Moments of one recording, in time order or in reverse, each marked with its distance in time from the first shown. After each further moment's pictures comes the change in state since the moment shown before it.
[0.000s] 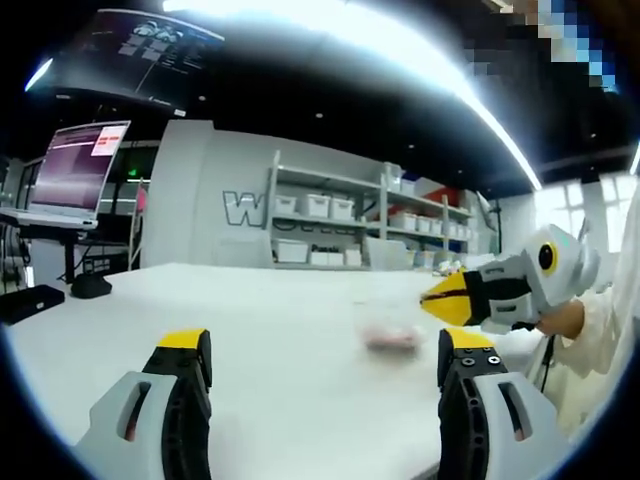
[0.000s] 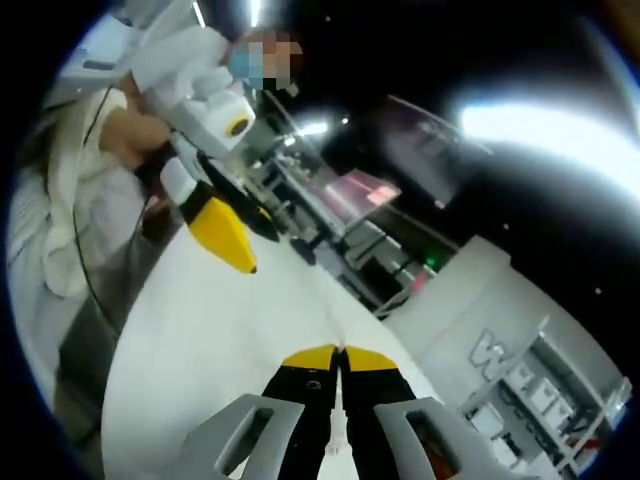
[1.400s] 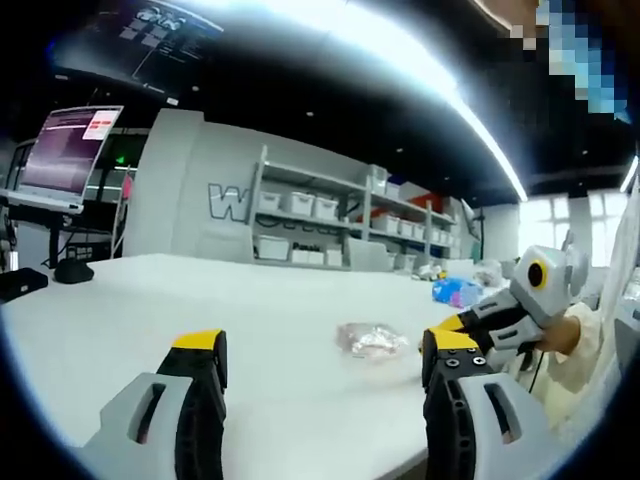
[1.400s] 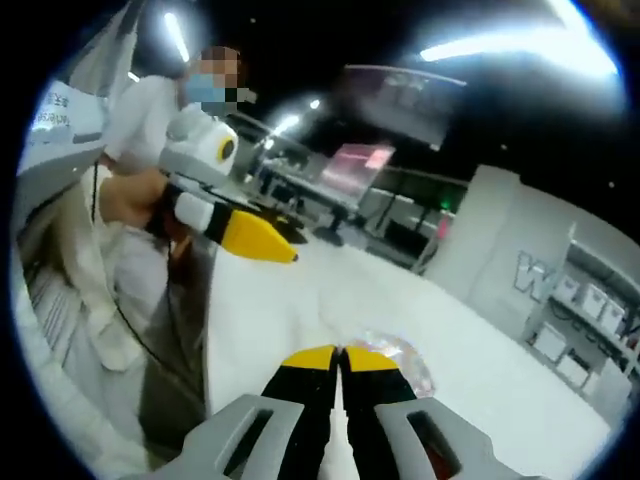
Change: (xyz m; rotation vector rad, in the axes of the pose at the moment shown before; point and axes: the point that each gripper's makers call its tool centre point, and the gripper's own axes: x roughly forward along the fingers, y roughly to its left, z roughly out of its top) left arm -0.004 -0.016 -0.004 -0.054 0.004 -0.088; right arm -0.022 0.043 -0.012 0.373 0.098 0.098
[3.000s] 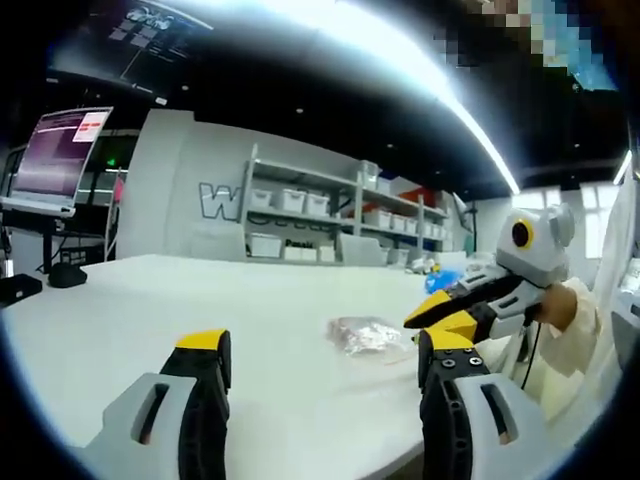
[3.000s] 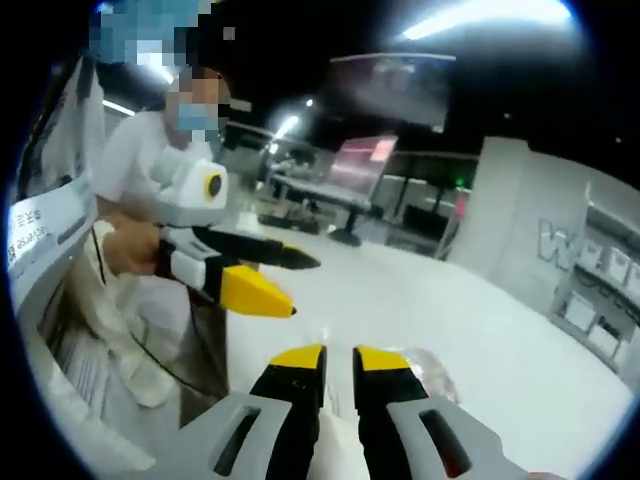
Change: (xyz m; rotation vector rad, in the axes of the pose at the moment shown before) left arm 0.000 -0.006 -0.007 0.030 0.019 -0.031; right arm 0.012 0.009 0.021 0.131 0.040 0.115
